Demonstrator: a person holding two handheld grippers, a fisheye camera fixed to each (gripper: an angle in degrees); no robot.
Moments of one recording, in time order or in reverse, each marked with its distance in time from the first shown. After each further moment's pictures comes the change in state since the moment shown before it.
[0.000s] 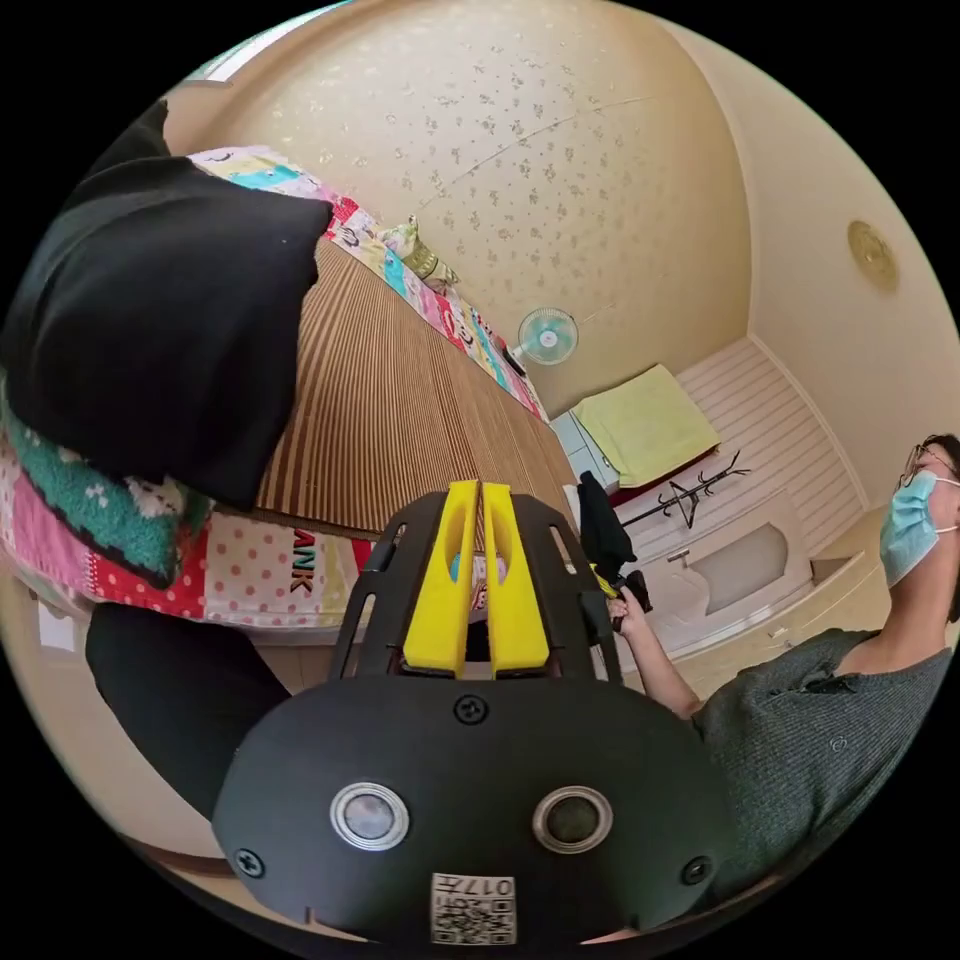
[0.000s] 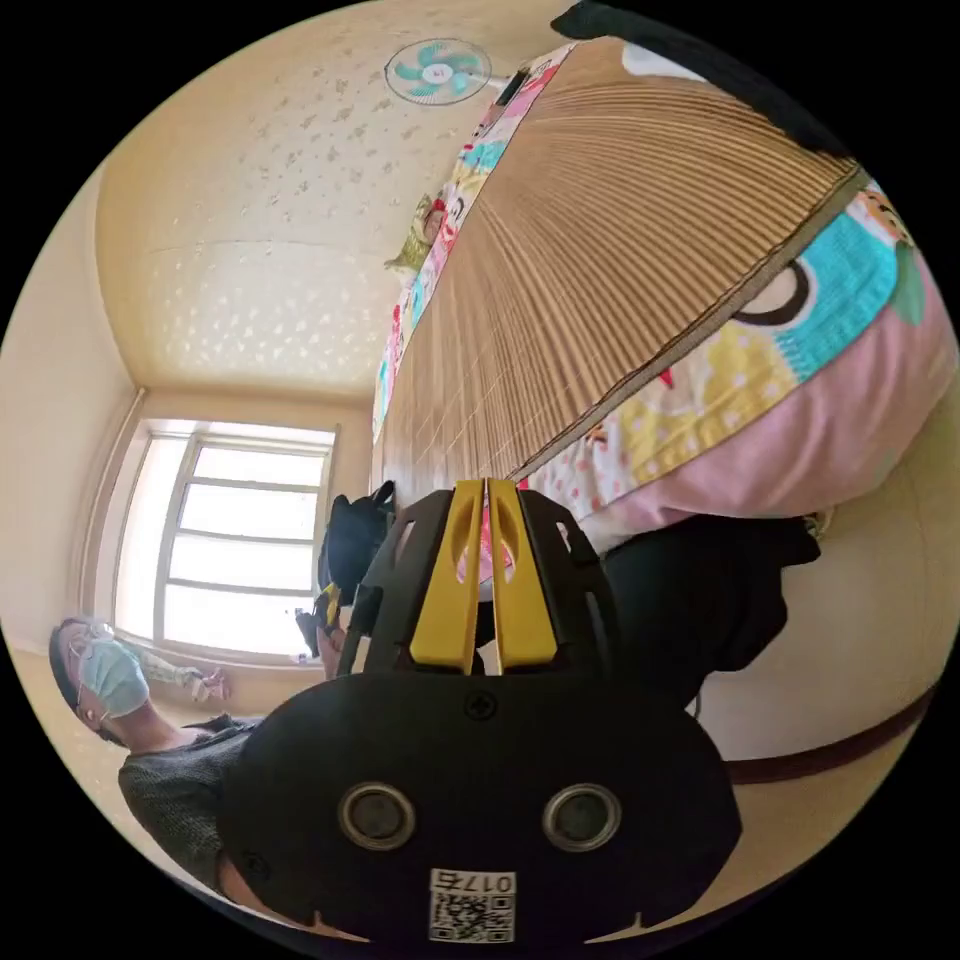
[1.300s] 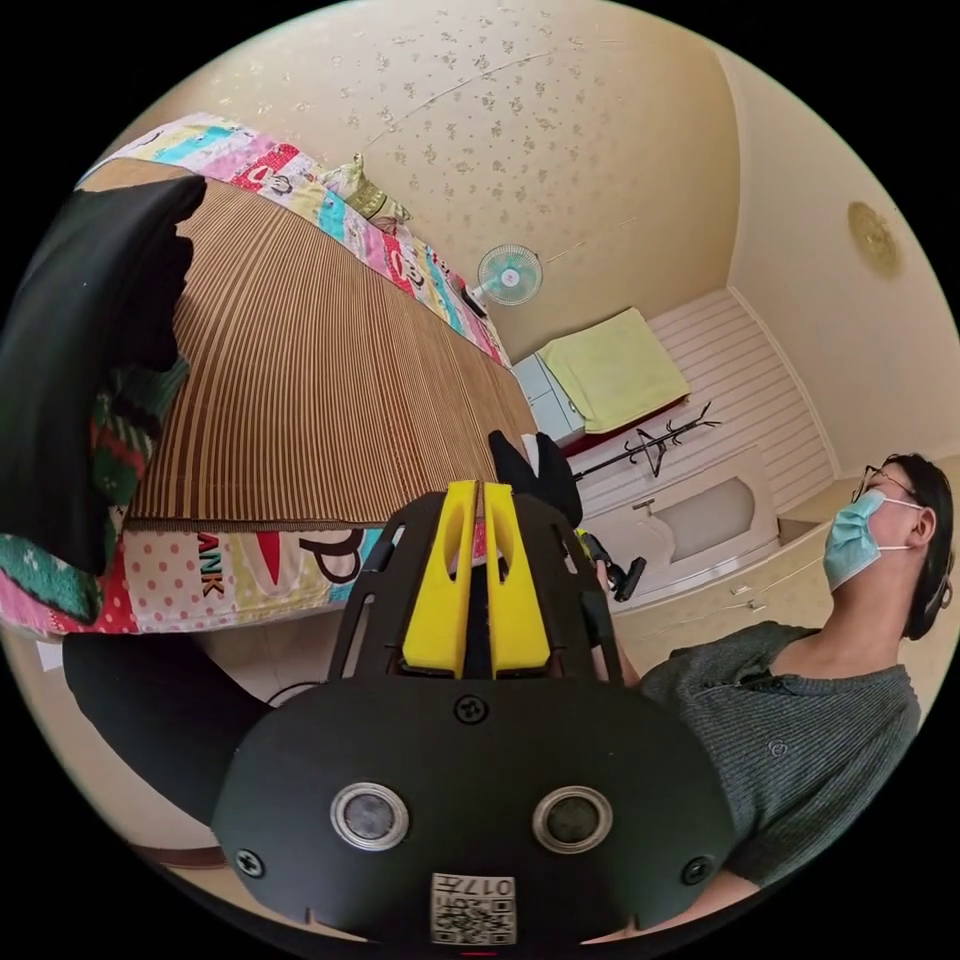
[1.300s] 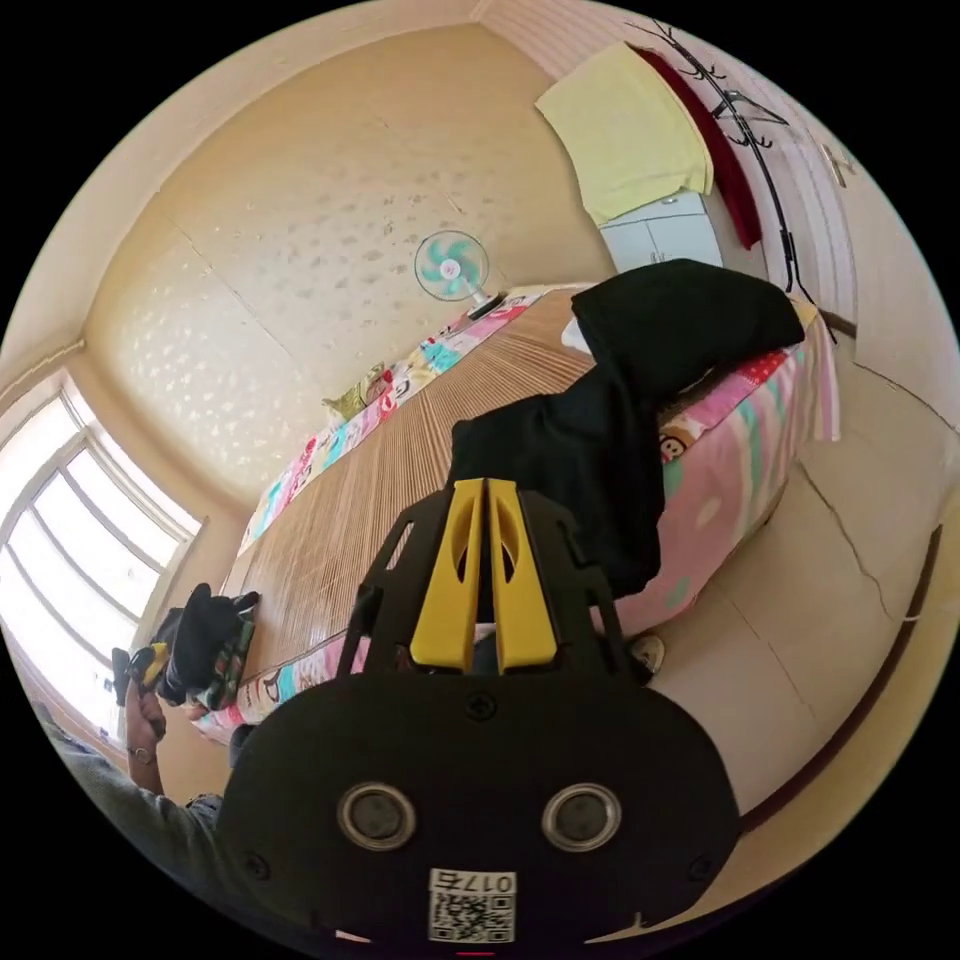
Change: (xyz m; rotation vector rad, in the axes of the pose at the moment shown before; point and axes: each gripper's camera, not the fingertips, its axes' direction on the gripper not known) left arm 0.030 -0.095 0.114 -0.150 0.113 0.025; right arm -0.092 0.160 0.054 0.607 0.463 -0.218
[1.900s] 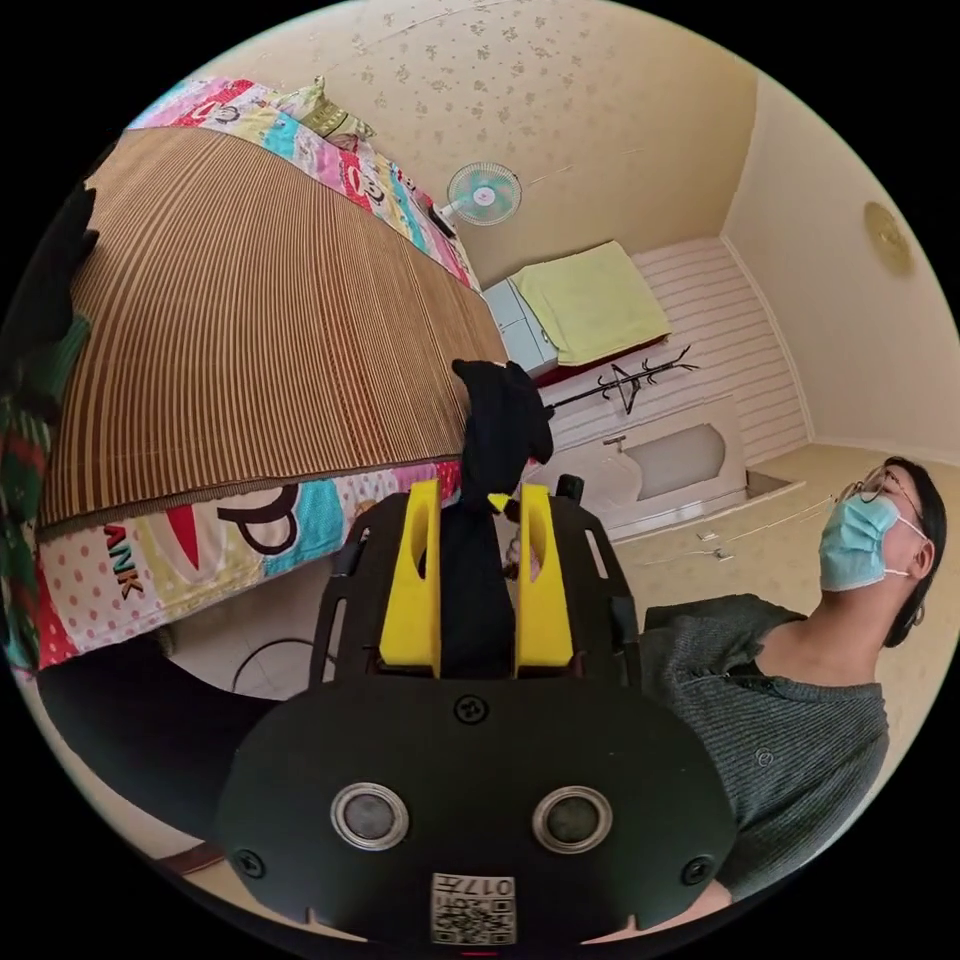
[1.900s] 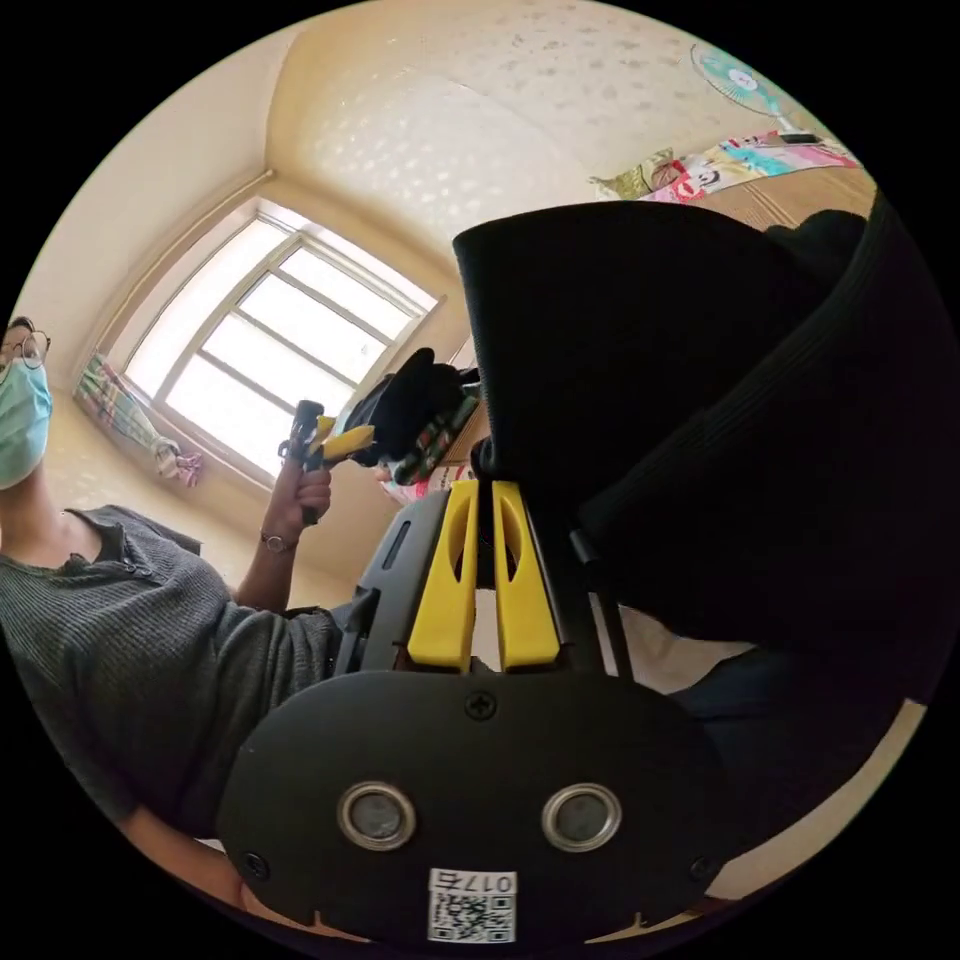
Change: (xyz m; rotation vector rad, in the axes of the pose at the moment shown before) left arm -0.050 -0.081 0.096 -0.258 0.118 -0.003; right arm -0.049 0.107 0.105 -0.632 -0.717 -0.362
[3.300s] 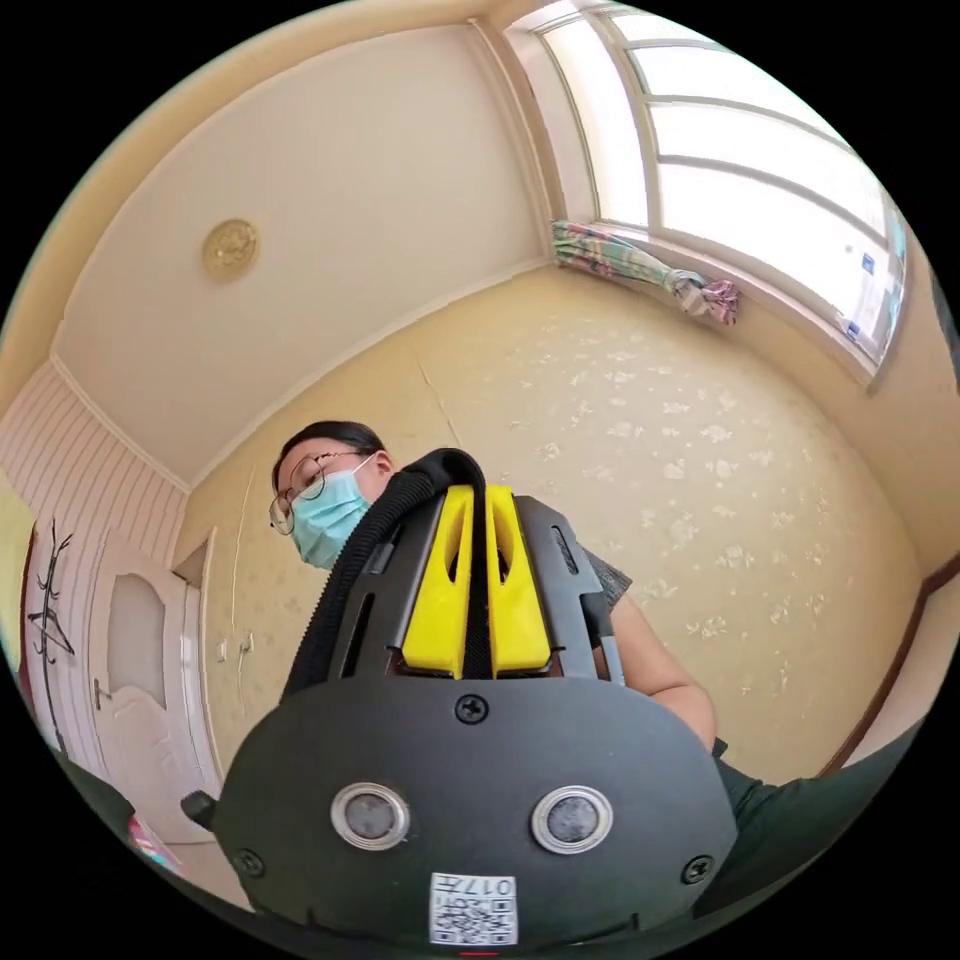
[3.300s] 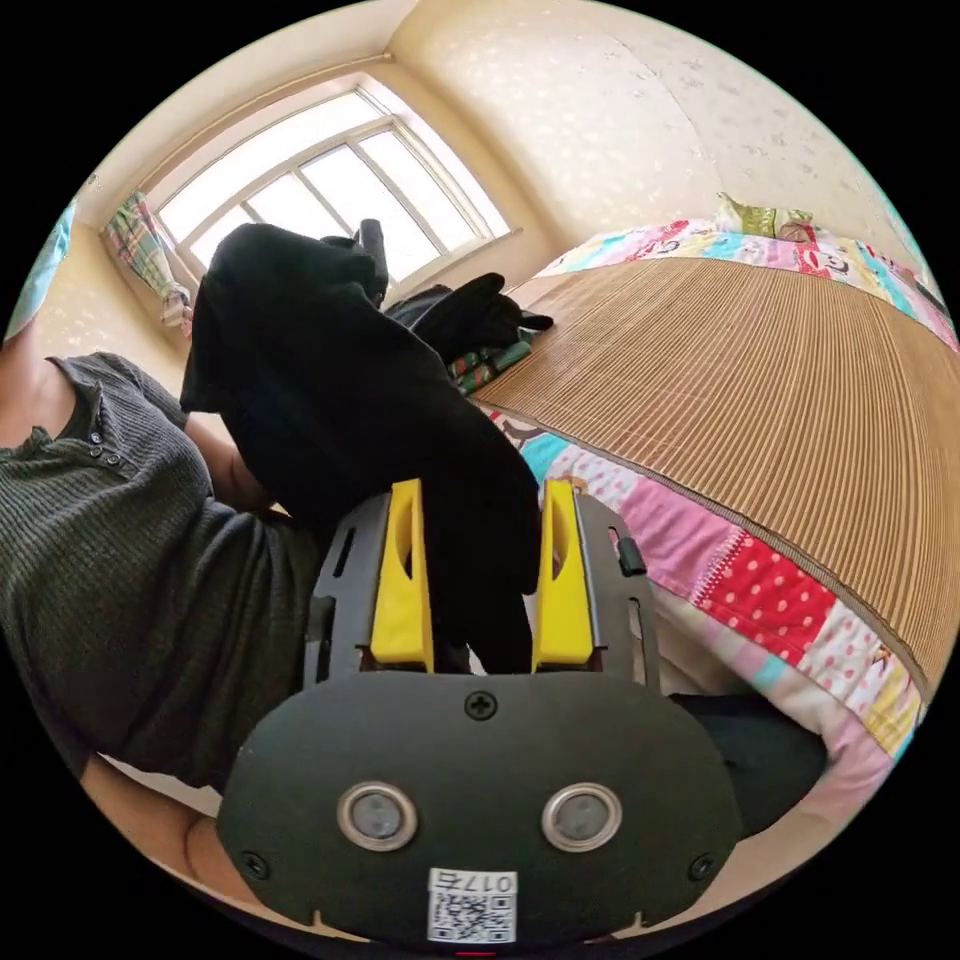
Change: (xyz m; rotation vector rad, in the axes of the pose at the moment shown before) left arm -0.046 0.014 -0.113 0.226 1.861 1.061; right arm 0.042 0.085 -0.018 -0.212 0.086 -0.352
